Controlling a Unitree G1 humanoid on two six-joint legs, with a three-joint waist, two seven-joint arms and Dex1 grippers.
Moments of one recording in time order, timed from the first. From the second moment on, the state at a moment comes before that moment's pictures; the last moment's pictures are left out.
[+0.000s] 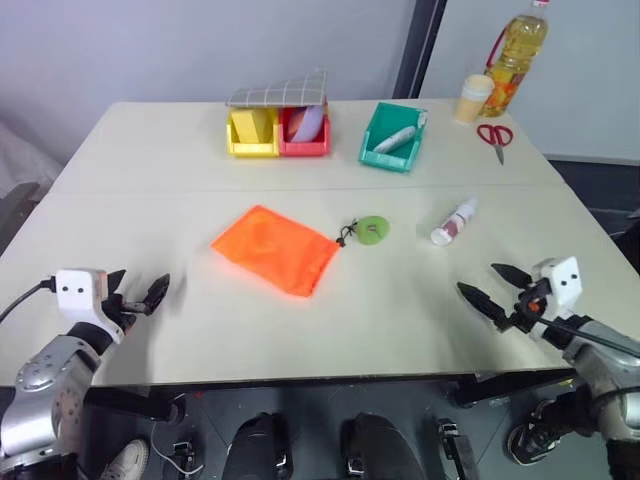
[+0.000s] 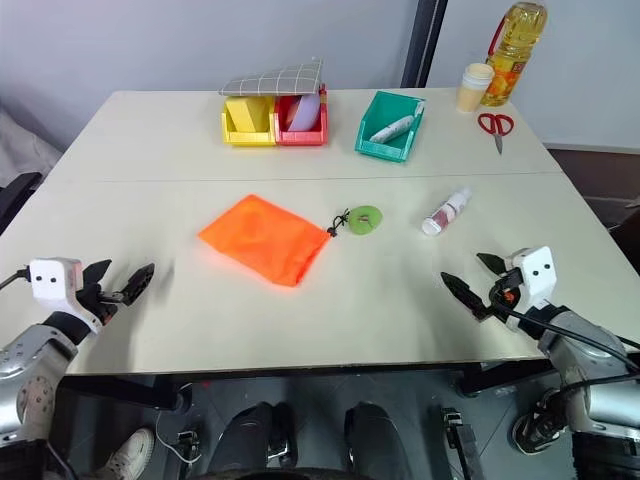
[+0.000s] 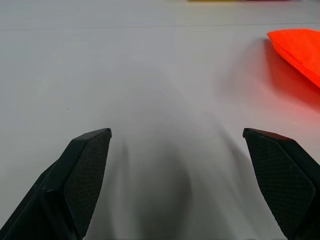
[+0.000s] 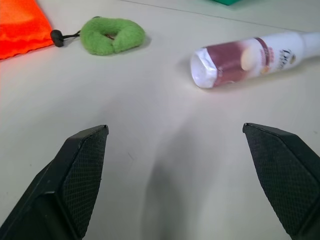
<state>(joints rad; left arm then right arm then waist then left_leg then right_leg) 0.08 0.52 0.45 -0.10 -0.46 0.32 -0.47 0.03 -0.64 -0.35 -0.07 0.44 0.31 0.77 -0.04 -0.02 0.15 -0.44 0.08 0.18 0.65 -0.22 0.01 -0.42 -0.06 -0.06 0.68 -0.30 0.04</state>
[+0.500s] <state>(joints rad) 0.01 0.50 0.36 -0.22 -0.51 0.34 -0.54 0.01 -0.64 -0.31 -0.11 0.44 0.32 0.75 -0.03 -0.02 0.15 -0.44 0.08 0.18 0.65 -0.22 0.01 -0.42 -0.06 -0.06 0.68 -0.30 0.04</state>
